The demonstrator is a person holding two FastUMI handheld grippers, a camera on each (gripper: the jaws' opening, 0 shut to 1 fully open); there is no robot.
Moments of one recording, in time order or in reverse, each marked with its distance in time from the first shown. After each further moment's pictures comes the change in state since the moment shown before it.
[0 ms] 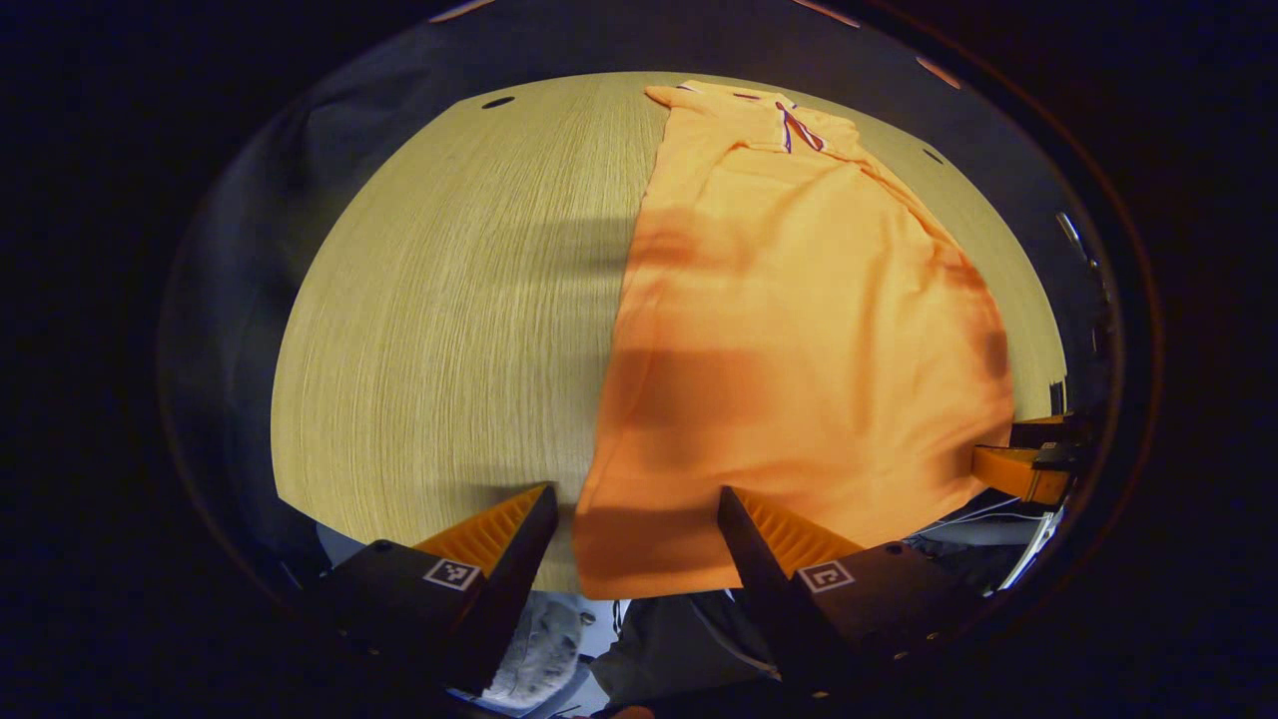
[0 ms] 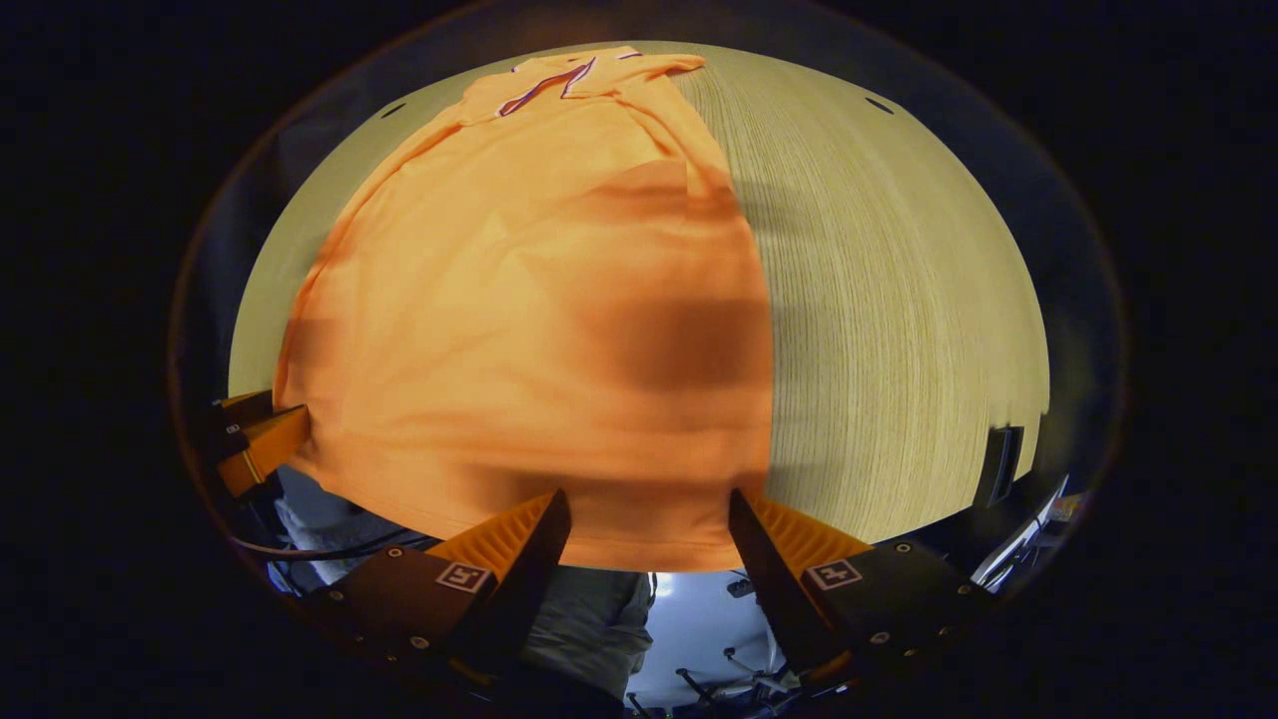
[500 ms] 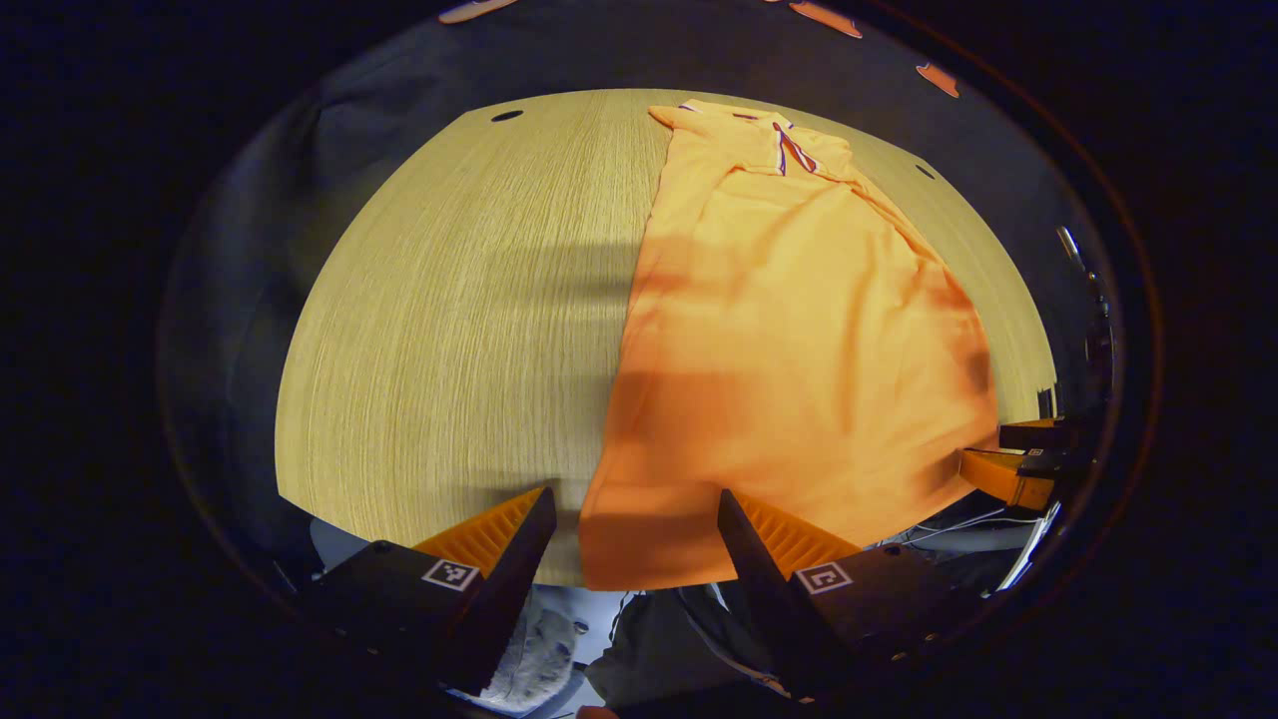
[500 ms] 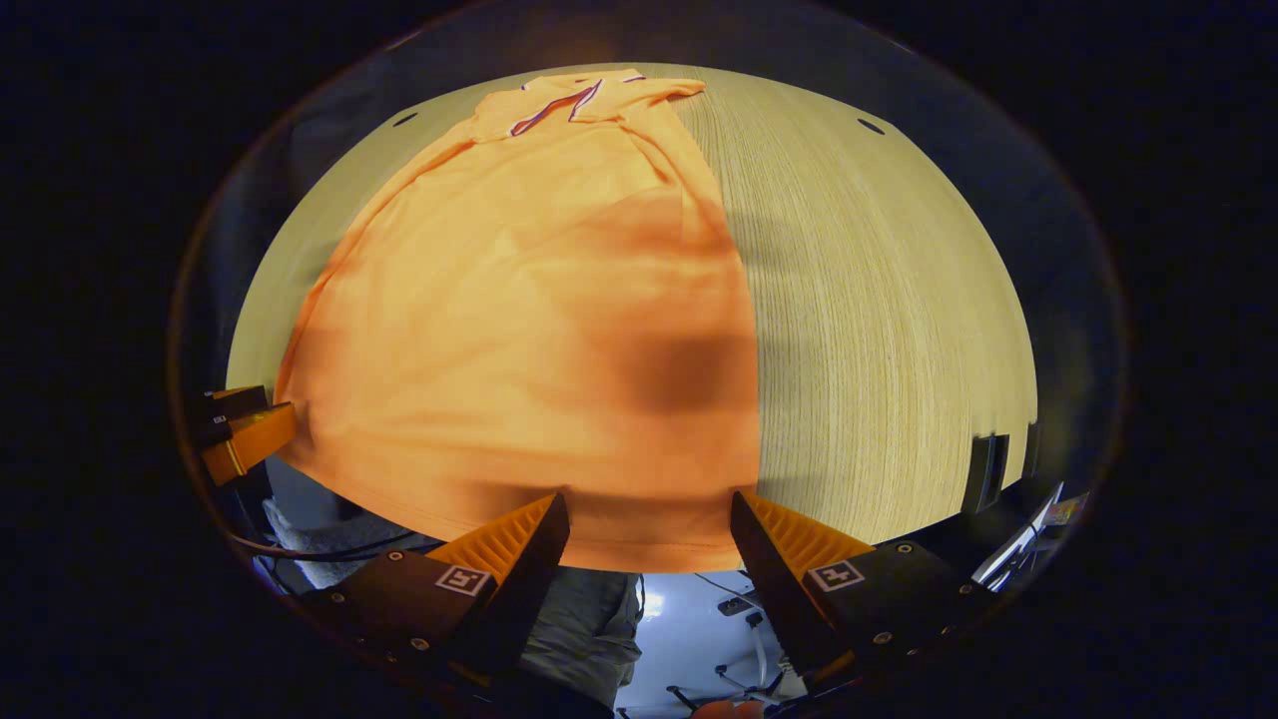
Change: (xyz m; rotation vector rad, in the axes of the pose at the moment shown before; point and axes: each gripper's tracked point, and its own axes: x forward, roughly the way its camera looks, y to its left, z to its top) left arm -0.013 0.005 -0.002 -0.036 -0.053 -0.004; right arm -0.001 -0.002 -0.003 -0.024 -0.046 -0.021
